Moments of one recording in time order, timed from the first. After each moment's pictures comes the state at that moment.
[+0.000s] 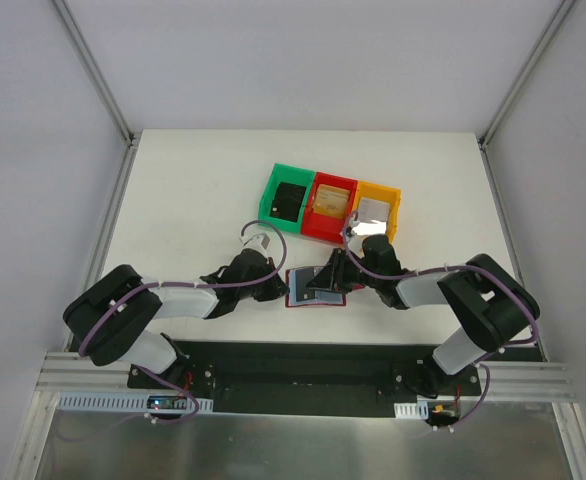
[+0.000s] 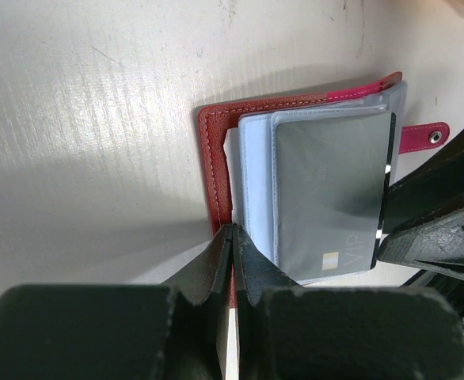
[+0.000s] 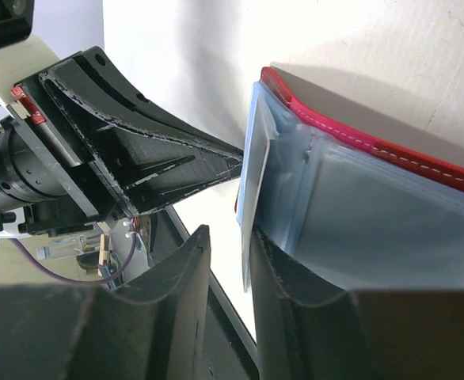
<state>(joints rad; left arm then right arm) -0.78 1.45 0.42 0.29 0.02 -0.87 0.61 1.58 0.44 0.61 -0.61 0.91</state>
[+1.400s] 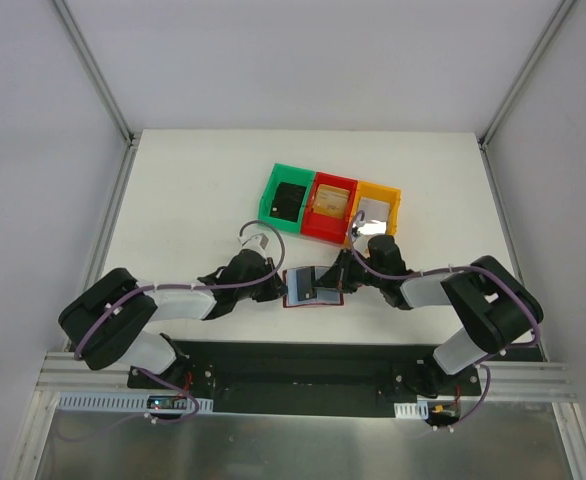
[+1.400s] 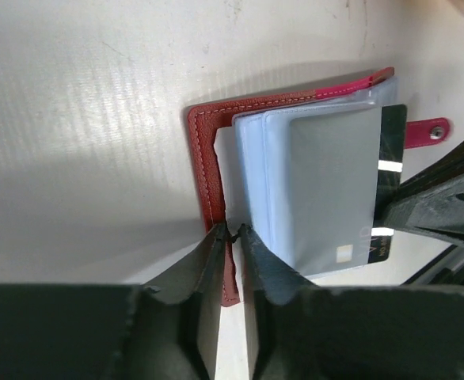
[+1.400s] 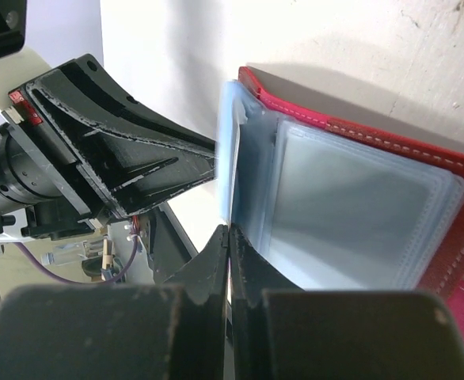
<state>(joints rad) -0.78 1.43 0.42 0.29 0.02 -0.87 0.56 1.57 0.42 0.60 -0.63 0.91</state>
